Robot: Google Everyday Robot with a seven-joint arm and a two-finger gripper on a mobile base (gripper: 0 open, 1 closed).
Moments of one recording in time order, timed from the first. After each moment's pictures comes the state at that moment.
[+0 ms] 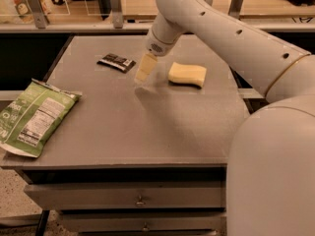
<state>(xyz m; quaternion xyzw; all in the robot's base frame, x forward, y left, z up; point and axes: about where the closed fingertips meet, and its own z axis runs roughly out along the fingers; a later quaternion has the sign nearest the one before) 0.746 0.018 0.836 -0.57 0.77 0.03 0.28</state>
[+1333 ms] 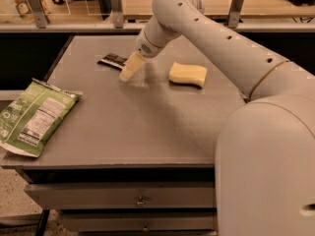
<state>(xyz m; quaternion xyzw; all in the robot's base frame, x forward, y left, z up) 0.765 0.064 0.826 -0.53 0.78 0.11 0.32</state>
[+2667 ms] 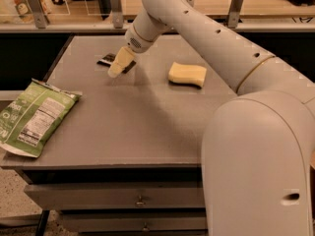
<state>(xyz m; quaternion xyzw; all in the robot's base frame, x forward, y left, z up) 0.759 0.096 0.842 -0.54 0.77 0.14 0.31</state>
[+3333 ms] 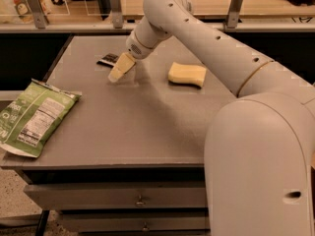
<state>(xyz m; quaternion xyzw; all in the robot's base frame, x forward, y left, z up) 0.761 0.097 0.821 -0.53 0.78 0.15 0.30</state>
